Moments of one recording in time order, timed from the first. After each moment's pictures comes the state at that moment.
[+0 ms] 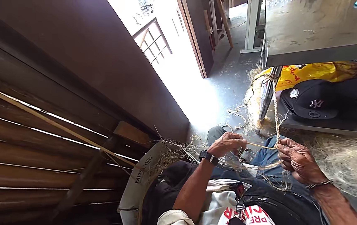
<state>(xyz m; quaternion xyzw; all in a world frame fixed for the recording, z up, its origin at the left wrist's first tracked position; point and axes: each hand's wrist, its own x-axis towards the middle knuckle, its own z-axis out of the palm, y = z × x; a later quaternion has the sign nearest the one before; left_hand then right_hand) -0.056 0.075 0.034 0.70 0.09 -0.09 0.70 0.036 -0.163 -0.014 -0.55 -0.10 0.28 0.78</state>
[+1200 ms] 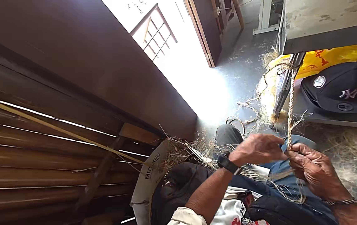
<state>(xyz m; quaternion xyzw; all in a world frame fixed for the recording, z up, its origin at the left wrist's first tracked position) -0.013 0.031 0.053 0.85 -0.05 -0.07 0.51 0.040 -0.155 -0.027 -0.57 -0.18 0.25 0.76</state>
